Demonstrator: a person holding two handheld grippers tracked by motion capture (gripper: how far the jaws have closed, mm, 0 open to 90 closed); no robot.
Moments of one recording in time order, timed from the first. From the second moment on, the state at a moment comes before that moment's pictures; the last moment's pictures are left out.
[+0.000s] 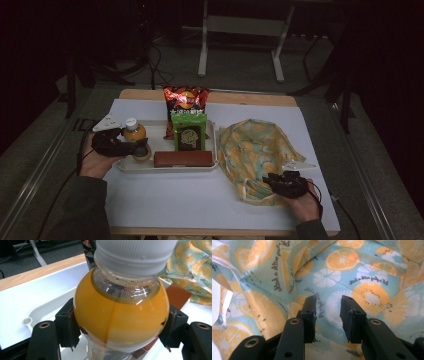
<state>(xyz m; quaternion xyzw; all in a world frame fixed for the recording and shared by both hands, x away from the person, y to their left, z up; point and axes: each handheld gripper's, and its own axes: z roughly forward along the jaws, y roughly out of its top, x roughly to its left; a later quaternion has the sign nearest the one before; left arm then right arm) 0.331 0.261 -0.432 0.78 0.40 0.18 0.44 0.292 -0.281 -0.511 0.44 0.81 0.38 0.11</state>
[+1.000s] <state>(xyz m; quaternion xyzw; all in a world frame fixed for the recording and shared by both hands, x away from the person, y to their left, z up) 0.327 0.256 -0.464 0.80 0.39 0.16 0.43 0.292 -0.281 -0.512 0.44 0.81 0.38 0.11</state>
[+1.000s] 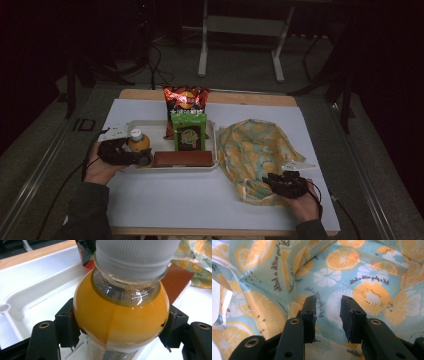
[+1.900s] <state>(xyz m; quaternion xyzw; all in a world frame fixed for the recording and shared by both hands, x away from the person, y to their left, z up) 0.329 0.257 -0.472 0.81 0.39 0.12 0.42 0.292 -0.280 -0.512 0.44 0.81 0.38 0.11</state>
